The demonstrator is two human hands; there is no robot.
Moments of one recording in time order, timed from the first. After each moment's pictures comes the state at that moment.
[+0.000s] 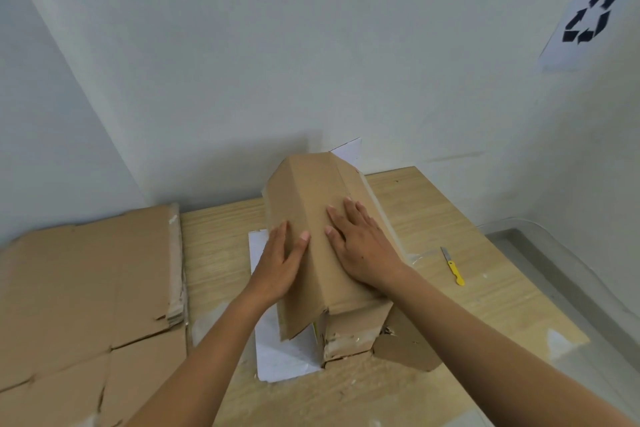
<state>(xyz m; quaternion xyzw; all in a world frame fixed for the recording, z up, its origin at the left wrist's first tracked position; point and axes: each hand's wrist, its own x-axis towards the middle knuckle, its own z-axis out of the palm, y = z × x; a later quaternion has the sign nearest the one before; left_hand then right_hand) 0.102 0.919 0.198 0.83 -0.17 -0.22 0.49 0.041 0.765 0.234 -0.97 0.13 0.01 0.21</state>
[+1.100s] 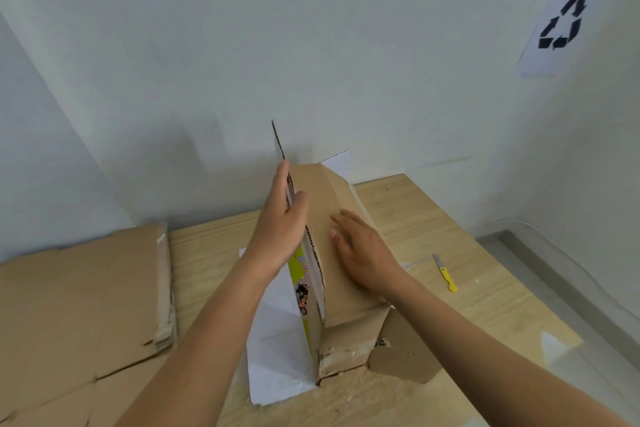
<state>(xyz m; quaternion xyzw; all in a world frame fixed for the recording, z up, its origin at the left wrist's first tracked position) 0.097 0.885 0.303 0.76 -0.23 -0.10 0.60 0.033 0.750 0.242 -0.93 0.13 -0.09 0.32</state>
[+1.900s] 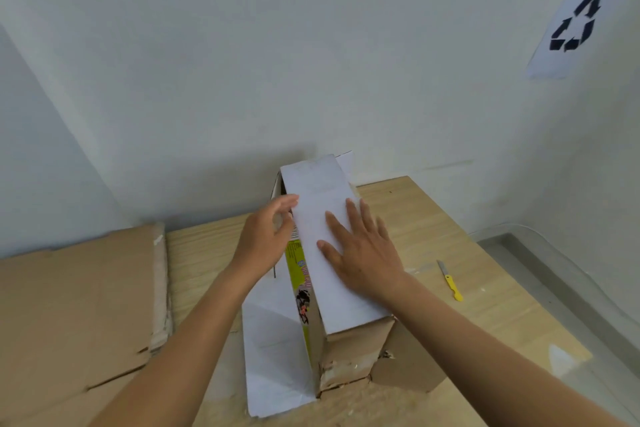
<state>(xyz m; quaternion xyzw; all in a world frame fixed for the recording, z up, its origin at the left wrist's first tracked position) 0.162 0.889 0.234 0.81 -0.30 0.00 0.50 0.050 0.746 0.248 -0.99 0.14 0.02 0.08</state>
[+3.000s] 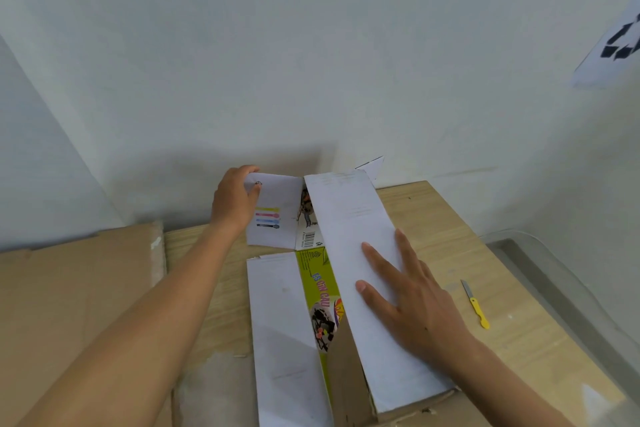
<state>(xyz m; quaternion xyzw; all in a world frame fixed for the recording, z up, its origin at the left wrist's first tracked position) 0.330 0.905 0.192 0.88 -0.19 0.03 0.43 0.049 0.752 0.247 -0.97 0.18 0.03 0.14</state>
